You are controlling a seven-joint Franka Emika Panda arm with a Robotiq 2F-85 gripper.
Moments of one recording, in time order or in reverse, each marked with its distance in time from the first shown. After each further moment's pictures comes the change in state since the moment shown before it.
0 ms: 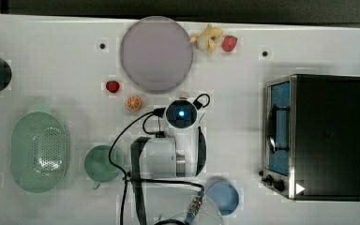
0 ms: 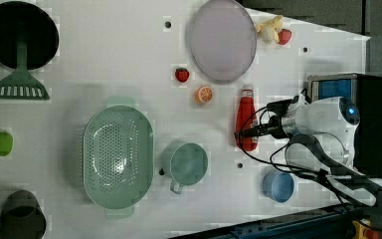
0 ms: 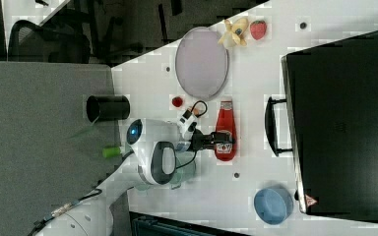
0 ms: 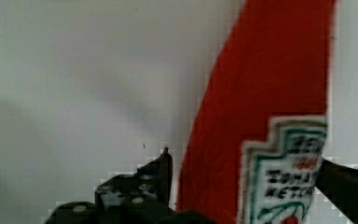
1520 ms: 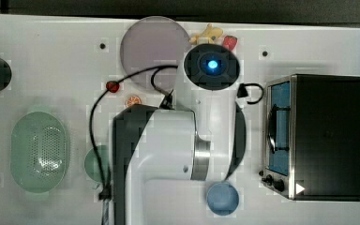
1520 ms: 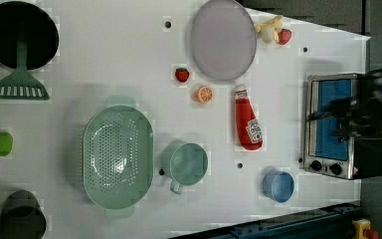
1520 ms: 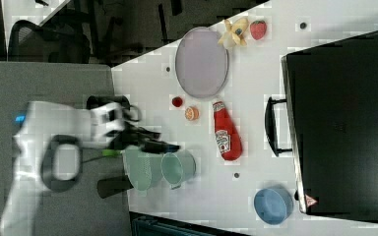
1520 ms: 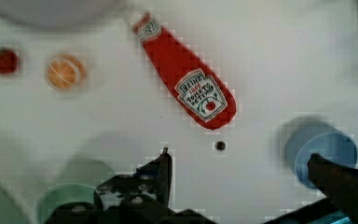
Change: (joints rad) arm -0.004 -0.365 -0.043 0.311 0.082 -0.711 0.472
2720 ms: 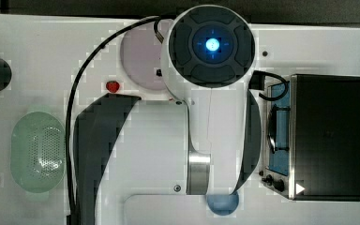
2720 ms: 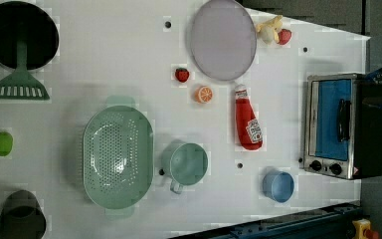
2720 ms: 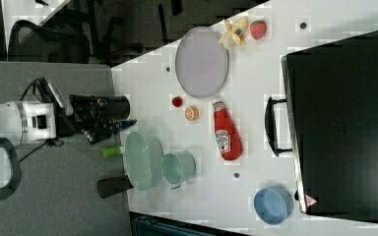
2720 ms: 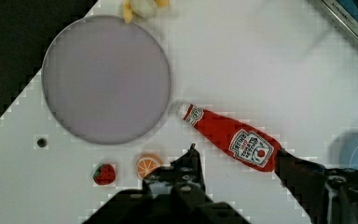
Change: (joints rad) arm 0.068 -0.034 -0.045 0.284 -0.017 -0.087 0.468
